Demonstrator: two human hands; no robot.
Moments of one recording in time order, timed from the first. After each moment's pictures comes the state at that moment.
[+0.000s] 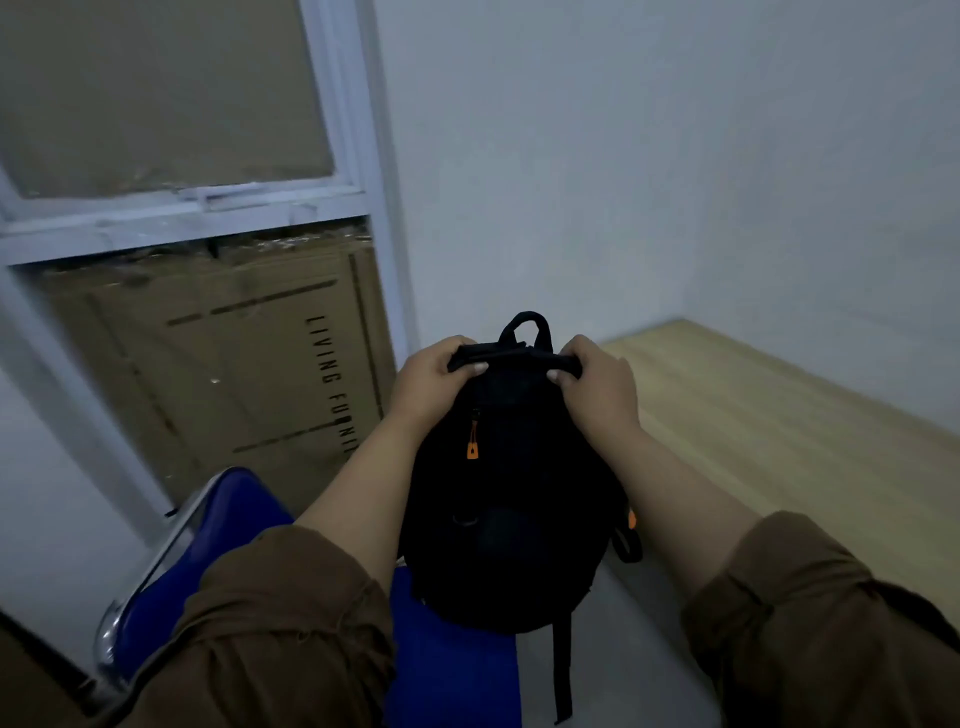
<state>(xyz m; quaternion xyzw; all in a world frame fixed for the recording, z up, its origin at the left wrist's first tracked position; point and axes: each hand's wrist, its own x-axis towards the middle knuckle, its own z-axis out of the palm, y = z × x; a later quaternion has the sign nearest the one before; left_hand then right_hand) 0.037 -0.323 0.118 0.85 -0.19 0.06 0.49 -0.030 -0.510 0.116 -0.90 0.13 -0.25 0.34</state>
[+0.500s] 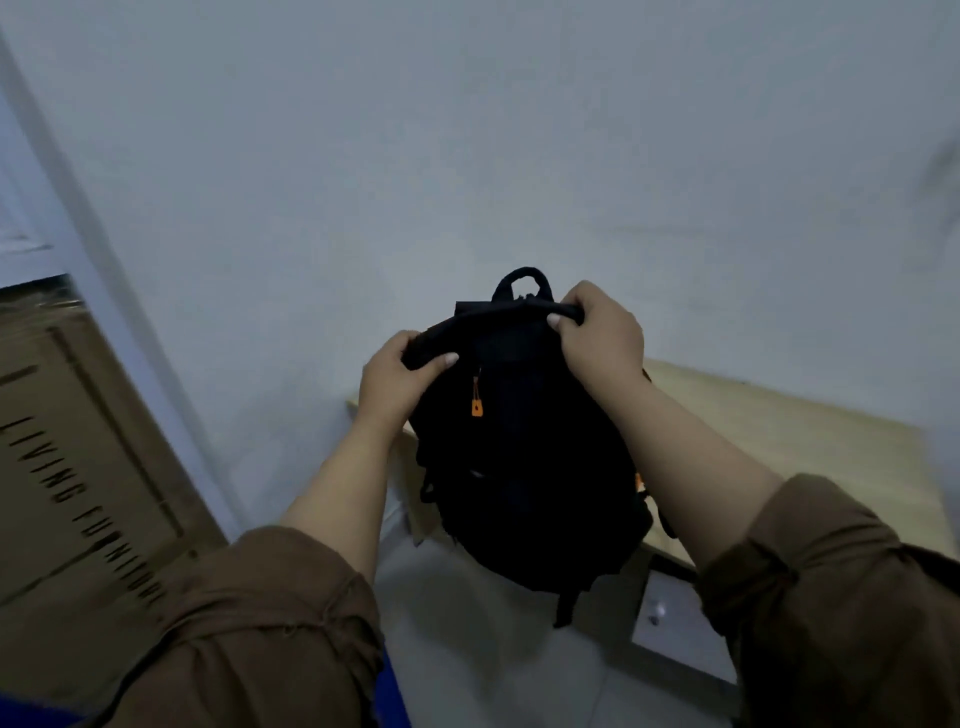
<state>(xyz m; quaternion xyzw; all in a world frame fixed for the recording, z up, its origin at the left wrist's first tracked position) 0.006 -0.503 0.126 0.76 -0.31 -0.02 0.58 -0.154 -0.654 0.178 -0.81 0.32 -0.39 0.28</state>
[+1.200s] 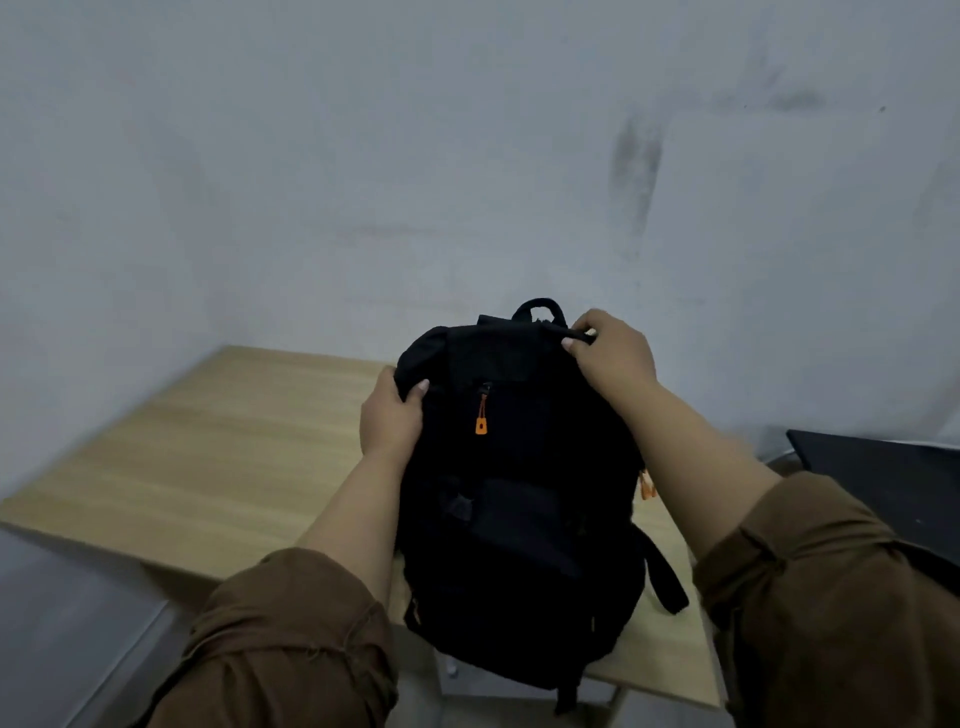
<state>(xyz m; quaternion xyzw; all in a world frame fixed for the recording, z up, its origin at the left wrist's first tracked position) -0.152 -0.886 0.057 0.76 -0.34 -0.12 0.54 -0.363 -0.994 0.138 -0.75 0.53 -0.32 0.24</state>
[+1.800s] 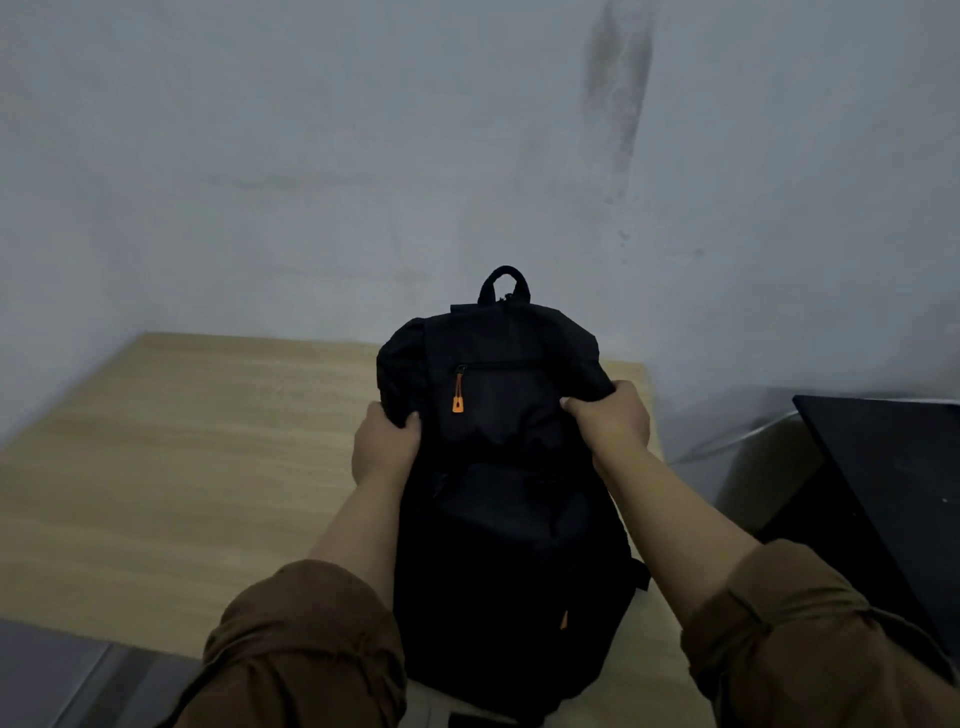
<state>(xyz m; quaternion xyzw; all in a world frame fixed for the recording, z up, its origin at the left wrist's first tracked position) -0.146 -1.003 -0.028 0.85 -0.29 -0.19 0.41 -0.369 -1.090 0.011 -0.52 0.67 -0.33 0.42</state>
